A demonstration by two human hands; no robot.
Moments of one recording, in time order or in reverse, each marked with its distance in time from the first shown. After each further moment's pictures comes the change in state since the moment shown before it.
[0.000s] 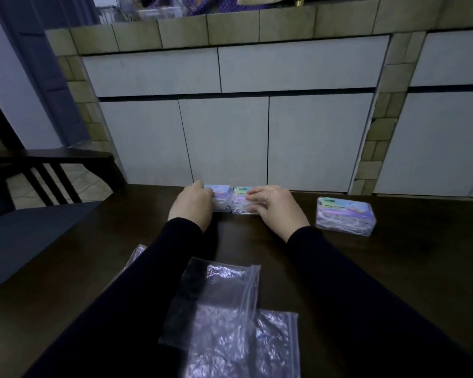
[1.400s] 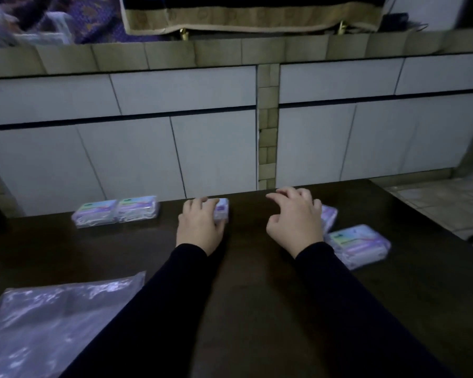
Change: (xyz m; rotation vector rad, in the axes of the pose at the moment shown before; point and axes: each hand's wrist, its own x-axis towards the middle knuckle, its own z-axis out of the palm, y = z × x) left_hand -0.068 0.239 0.000 -0.323 0.053 0.187; right_hand -0.180 0.056 -0.202 -0.503 0.229 0.462
